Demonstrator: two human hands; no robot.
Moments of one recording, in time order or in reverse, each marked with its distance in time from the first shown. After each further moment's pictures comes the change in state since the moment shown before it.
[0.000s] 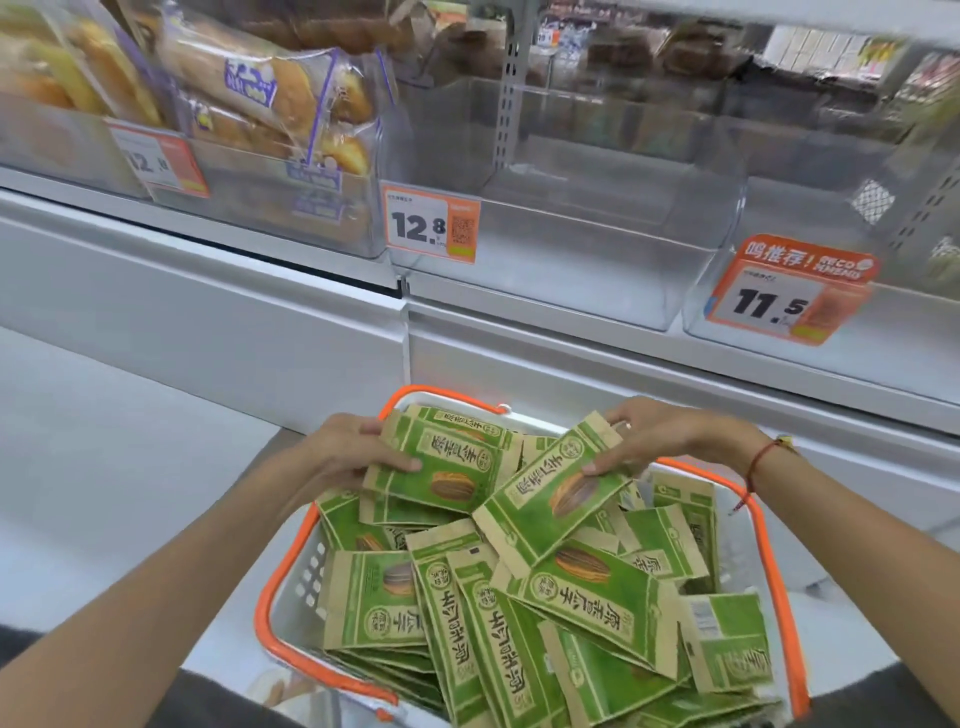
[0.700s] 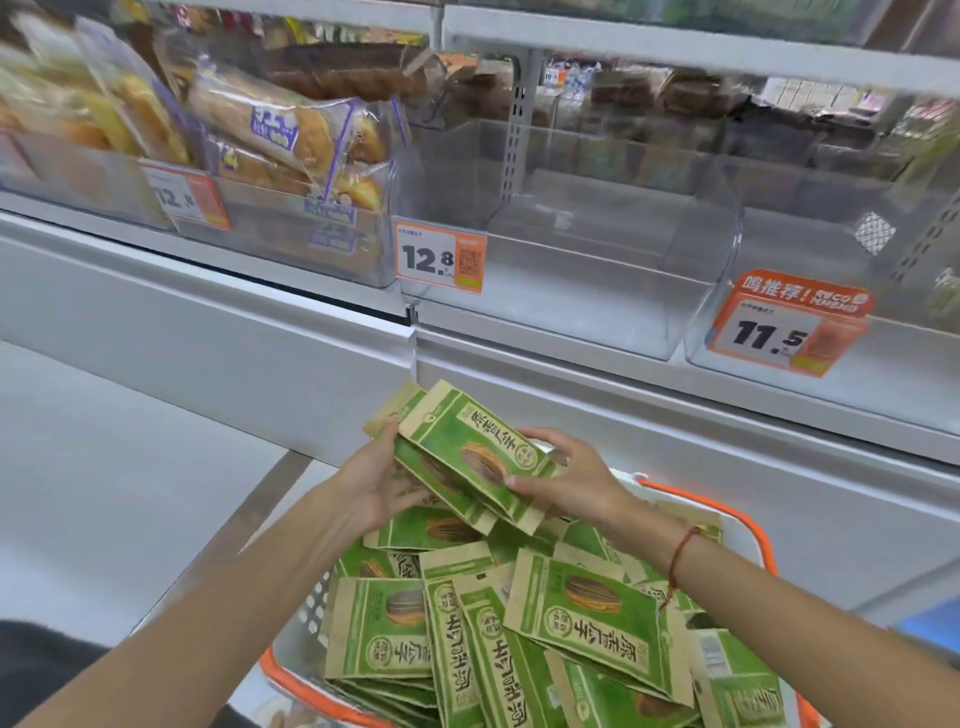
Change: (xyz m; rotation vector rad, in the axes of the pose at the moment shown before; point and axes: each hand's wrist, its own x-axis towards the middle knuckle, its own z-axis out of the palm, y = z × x) left_hand 0.003 0.001 0.031 -0.708 0.038 -0.025; right_hand 0.010 -0.041 0.078 0.494 0.331 -0.185
